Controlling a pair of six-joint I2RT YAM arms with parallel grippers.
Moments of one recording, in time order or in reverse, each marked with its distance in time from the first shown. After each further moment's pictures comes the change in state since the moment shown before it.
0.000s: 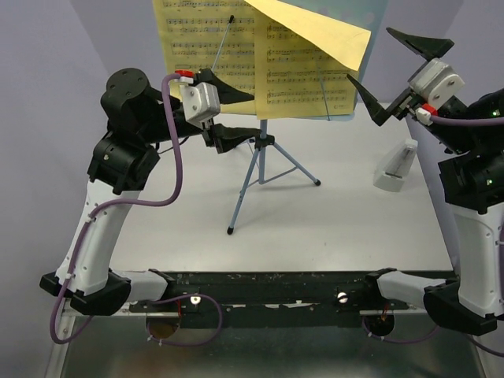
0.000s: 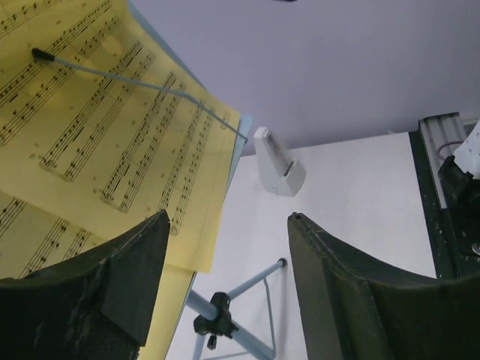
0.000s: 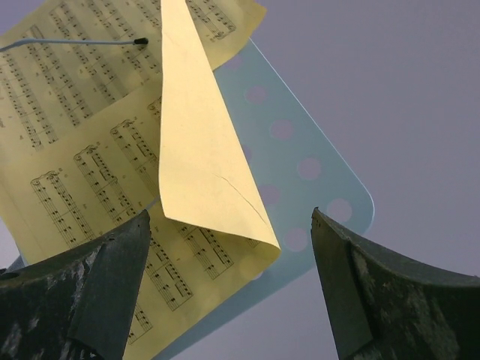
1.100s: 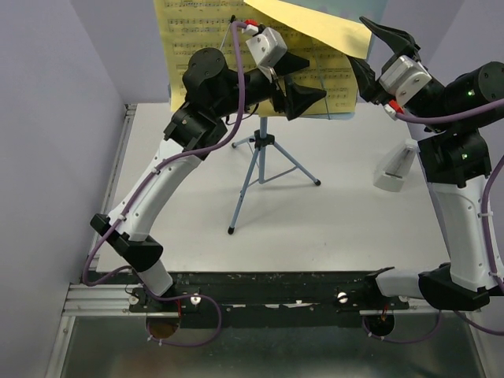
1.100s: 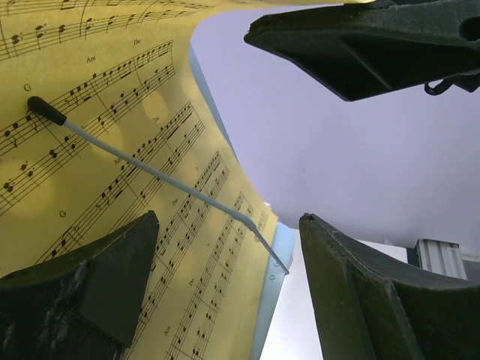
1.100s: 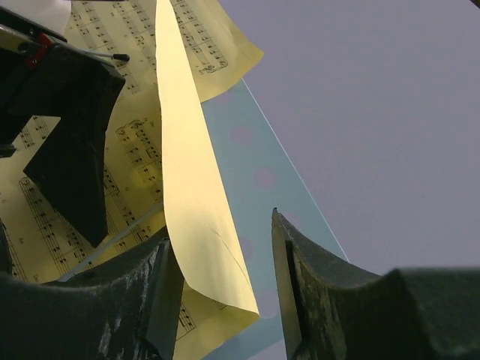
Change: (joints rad) left arm -0.233 0.360 0.188 0.361 -0.364 -0.375; right arm 0.057 0.121 0.039 0.150 -0.044 -0.218
